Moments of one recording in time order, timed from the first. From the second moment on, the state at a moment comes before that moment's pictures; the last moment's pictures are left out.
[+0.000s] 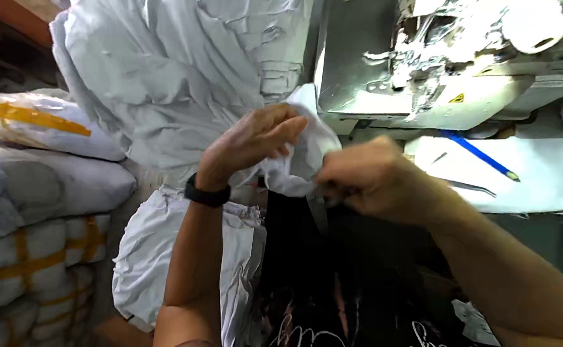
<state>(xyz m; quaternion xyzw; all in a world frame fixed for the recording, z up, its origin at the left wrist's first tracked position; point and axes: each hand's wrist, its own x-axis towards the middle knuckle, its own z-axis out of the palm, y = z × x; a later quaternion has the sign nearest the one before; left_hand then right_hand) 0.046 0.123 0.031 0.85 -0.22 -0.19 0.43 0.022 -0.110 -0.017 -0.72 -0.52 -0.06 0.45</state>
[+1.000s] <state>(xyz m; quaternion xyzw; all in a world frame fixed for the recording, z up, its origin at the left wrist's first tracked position) -0.068 0.116 0.001 0.90 -0.30 0.16 0.26 -0.049 -0.093 -0.069 -0.78 -0.41 -0.21 0.42</state>
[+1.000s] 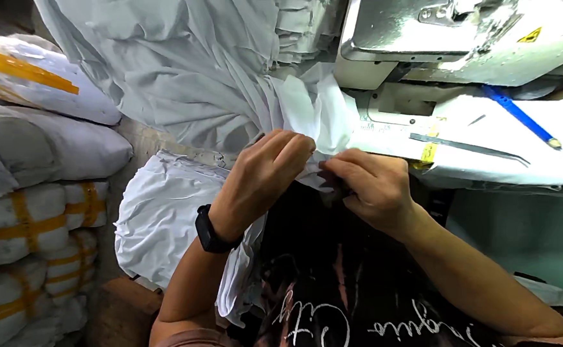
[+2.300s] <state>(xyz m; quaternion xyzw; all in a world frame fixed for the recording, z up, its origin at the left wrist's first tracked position) -0.064 0.126 -0.023 0.91 -0.29 0.10 0.27 -0.040 -0.092 -0.061 -0.68 -0.22 -0.04 0.70</state>
